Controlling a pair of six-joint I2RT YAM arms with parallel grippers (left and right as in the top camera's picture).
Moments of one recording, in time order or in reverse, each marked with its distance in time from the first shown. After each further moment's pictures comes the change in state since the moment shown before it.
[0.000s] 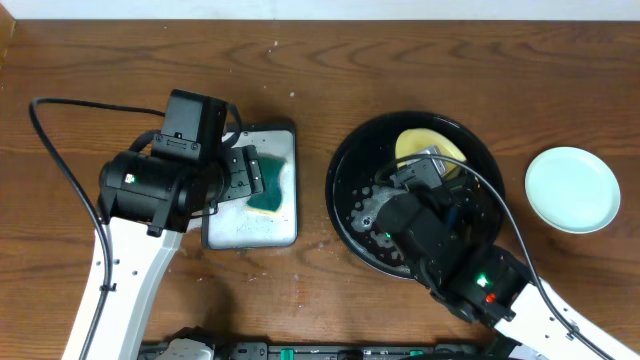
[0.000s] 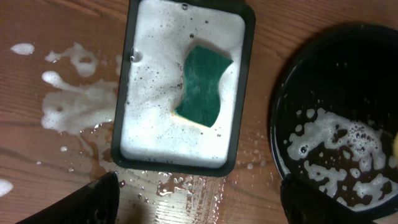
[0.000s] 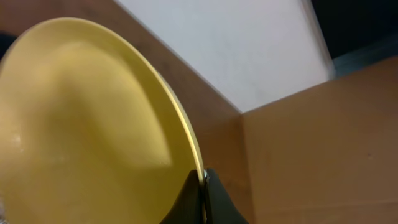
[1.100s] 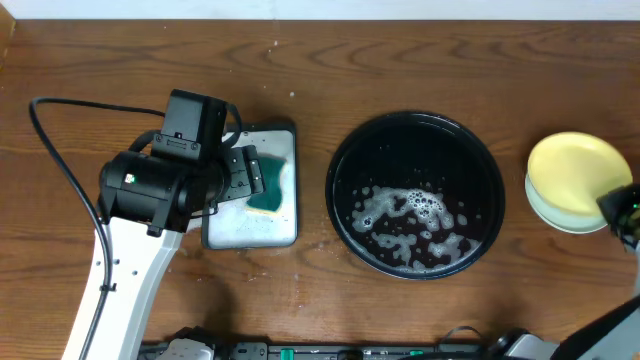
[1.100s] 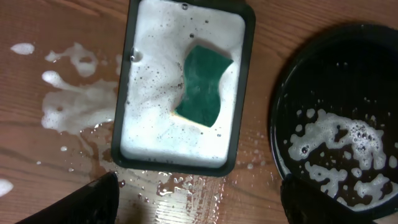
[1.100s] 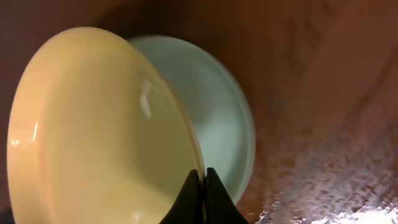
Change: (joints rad) left arm 0.000 0.000 0.000 -0.001 0.000 0.000; right arm -1.627 0.379 0.005 0.153 -1.227 0.578
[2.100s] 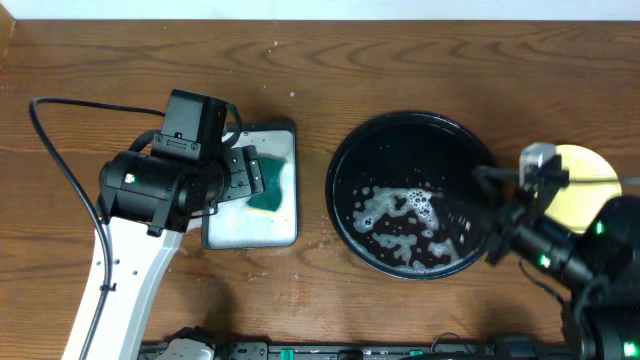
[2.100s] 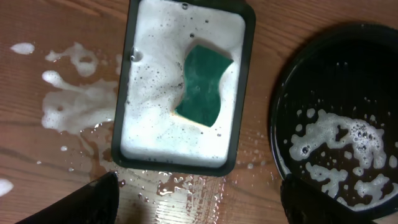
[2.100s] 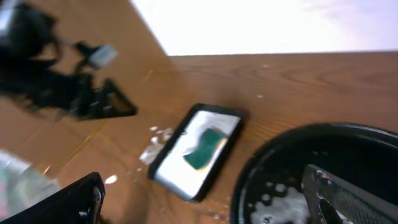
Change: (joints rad) left arm 0.000 0.000 0.000 0.000 0.000 0.000; right arm 0.807 -0.796 0.045 -0.111 -0.657 -0.204
